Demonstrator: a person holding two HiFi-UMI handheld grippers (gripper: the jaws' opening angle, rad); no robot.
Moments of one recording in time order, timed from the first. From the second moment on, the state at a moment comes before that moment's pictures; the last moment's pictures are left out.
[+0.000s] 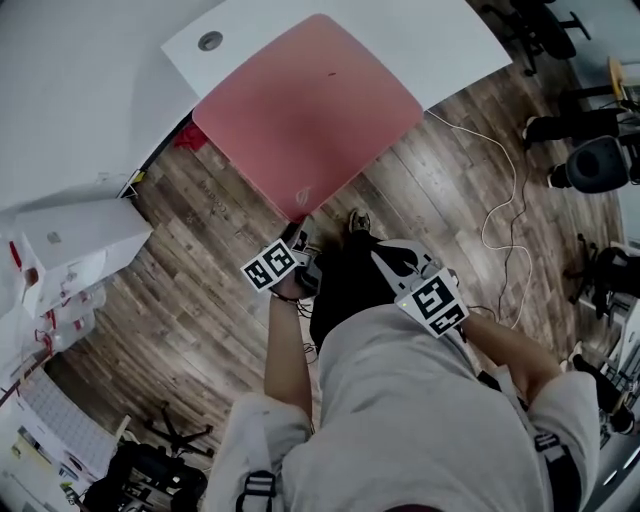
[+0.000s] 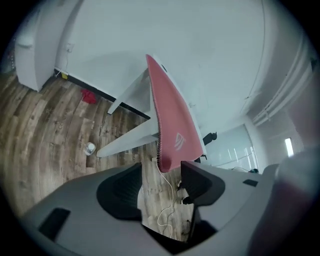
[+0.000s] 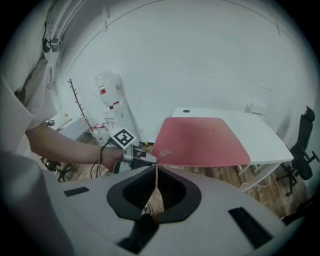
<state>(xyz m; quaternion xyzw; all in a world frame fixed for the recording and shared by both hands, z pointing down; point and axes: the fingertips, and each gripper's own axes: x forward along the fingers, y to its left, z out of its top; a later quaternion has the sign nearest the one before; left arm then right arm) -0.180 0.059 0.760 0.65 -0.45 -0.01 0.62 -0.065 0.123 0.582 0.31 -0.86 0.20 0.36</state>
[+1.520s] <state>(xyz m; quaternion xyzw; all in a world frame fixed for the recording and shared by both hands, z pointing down) -0.171 -0.105 0.596 0.78 -0.51 0.13 0.34 -0.023 -0.061 0.655 0.30 -0.84 0.10 0.44</state>
